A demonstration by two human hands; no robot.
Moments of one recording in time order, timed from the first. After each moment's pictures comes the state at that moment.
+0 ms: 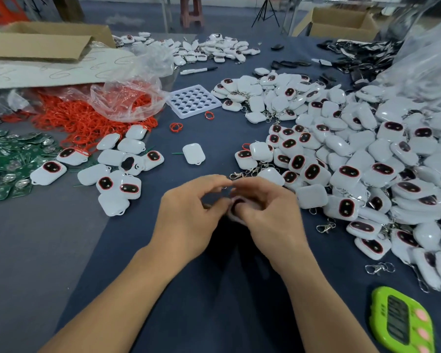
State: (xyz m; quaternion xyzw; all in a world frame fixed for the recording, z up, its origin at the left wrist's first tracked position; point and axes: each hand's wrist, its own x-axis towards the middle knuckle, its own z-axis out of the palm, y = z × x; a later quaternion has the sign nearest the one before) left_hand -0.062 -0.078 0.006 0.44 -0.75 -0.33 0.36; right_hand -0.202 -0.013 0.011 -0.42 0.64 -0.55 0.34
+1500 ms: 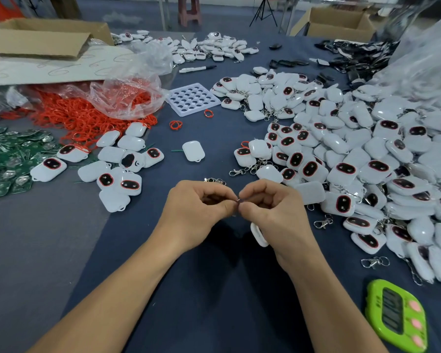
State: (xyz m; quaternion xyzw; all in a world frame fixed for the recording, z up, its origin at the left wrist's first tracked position) left_hand -0.060 -0.083 0.010 0.39 -0.72 -0.49 0.29; right_hand -0.211 -0.003 0.013 -0.40 0.62 -0.56 0.38
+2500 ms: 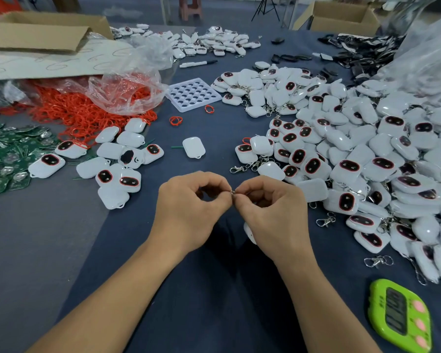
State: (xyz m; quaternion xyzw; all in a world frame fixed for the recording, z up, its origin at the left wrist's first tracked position) left_hand -0.062 -0.073 0.019 0.44 -0.73 -0.34 0.39; right_hand -0.199 -0.004 0.013 -0.45 0.67 -0.54 0.23
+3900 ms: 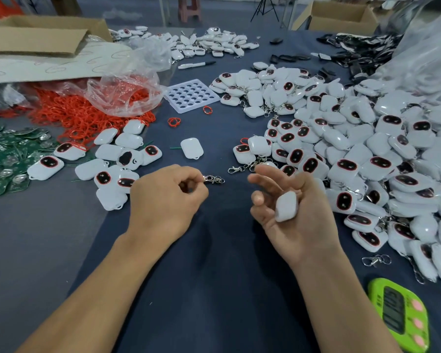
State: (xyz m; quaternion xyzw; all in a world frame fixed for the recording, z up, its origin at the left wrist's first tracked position) left_hand -0.046 -0.091 0.019 0.53 -0.75 -0.20 0.34; right_hand -0.227 -0.003 0.023 -0.09 0.38 -0.70 0.61
